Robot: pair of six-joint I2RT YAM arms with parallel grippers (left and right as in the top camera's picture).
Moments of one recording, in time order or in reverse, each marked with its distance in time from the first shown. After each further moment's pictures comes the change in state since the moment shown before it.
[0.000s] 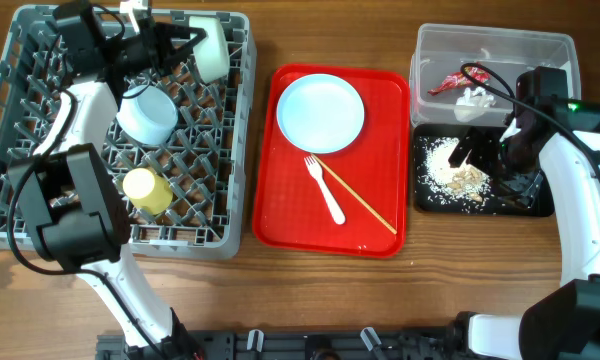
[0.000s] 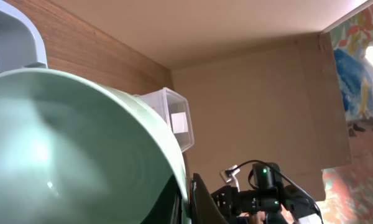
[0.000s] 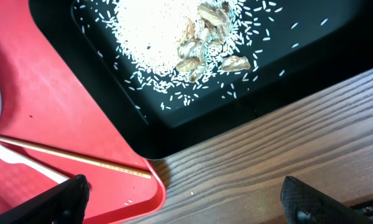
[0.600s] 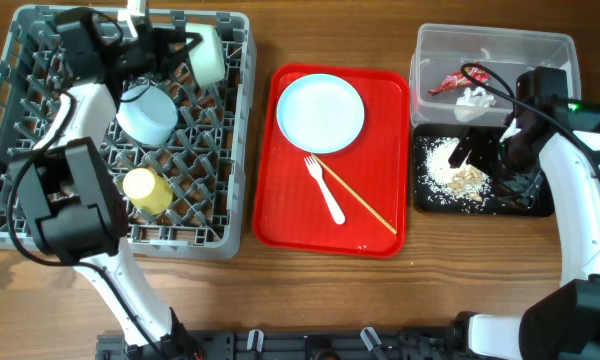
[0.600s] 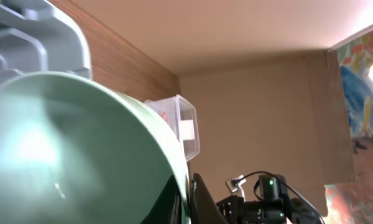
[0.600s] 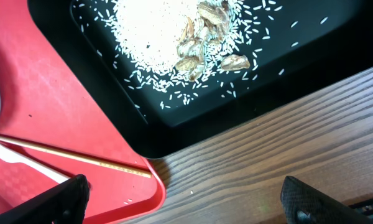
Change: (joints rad) left arm 0.030 0.047 0.000 0.000 -0.023 -0.003; right arm 0.000 0.000 0.000 -0.003 0.000 0.000
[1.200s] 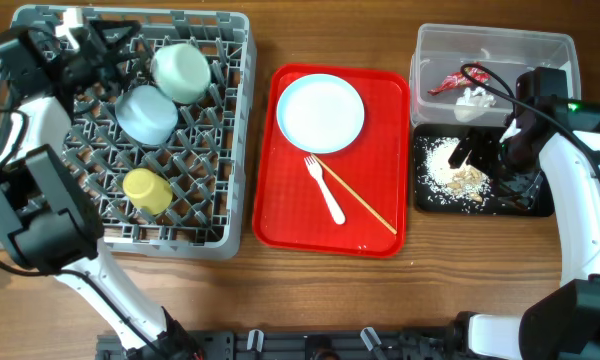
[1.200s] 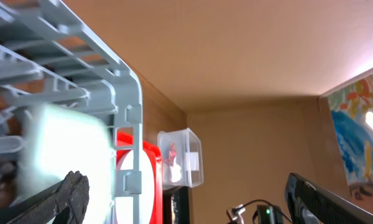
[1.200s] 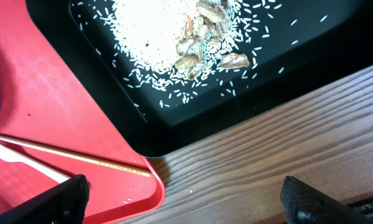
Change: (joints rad) left arm 0.190 0.002 0.000 -0.005 0.003 -0.015; right arm 0.000 0.000 0.000 -0.004 0.000 0.000
